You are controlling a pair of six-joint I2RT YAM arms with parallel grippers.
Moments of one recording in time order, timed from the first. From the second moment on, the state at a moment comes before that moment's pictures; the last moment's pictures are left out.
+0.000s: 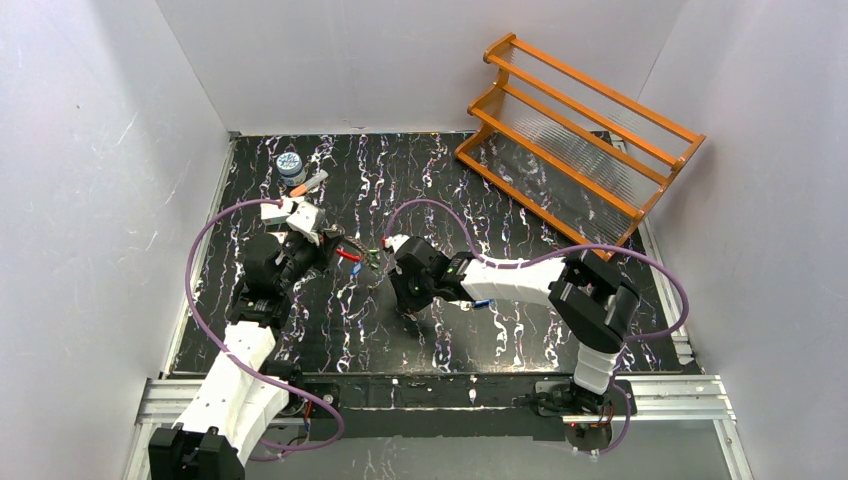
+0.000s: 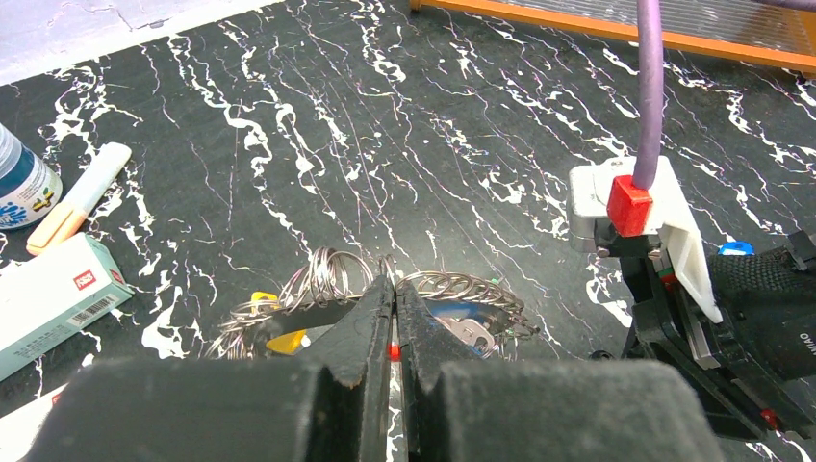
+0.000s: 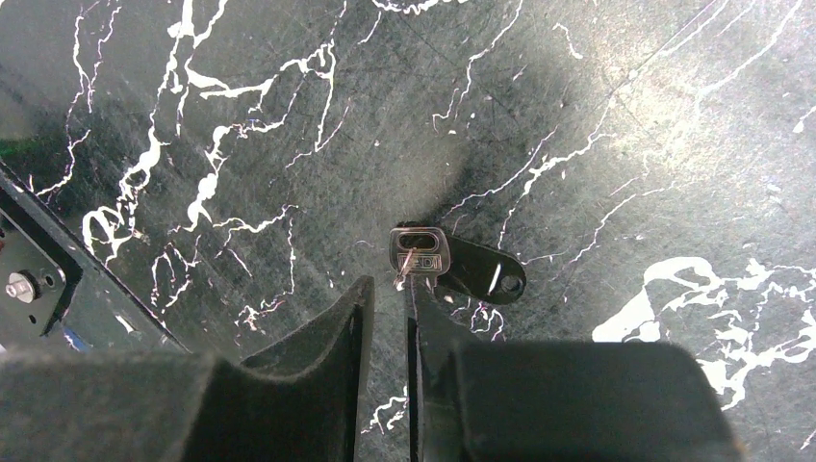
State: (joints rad) left arm -0.11 0.78 0.46 0.12 0.46 0.05; right arm 1.08 1.79 1.11 -0.22 -0.09 0.43
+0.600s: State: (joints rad) left arm -0.11 0.78 0.46 0.12 0.47 0.05; right arm 1.09 1.83 1.11 -0.22 -0.07 0.43
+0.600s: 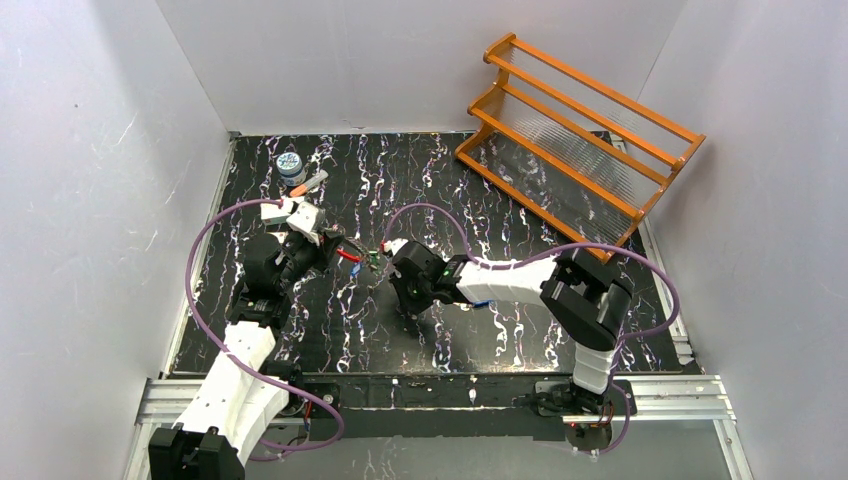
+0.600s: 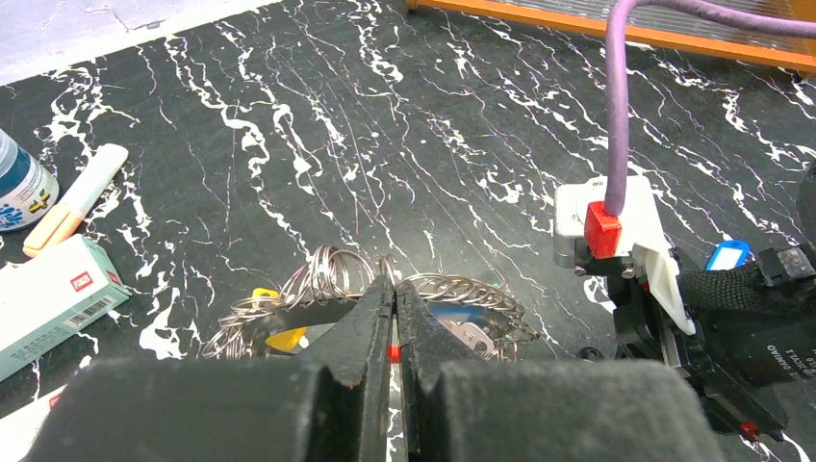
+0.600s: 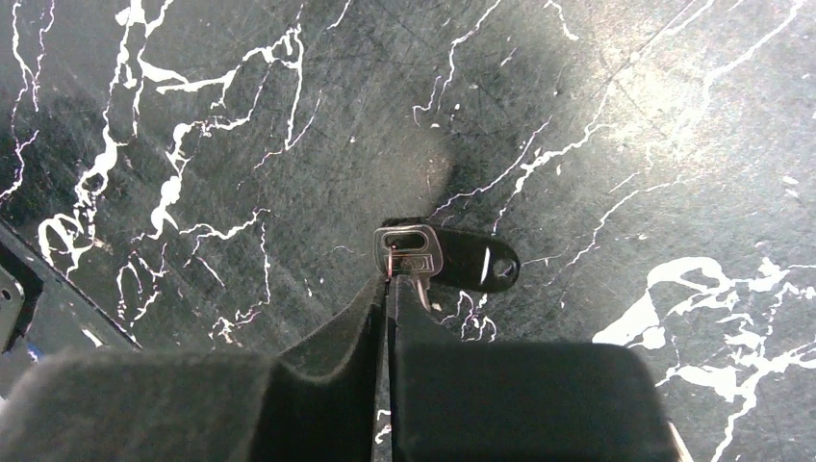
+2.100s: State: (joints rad) left arm -0.32 1.10 0.49 0.29 0.71 0.00; right arm 0.68 1.46 0.92 -0.09 -0.17 0.18
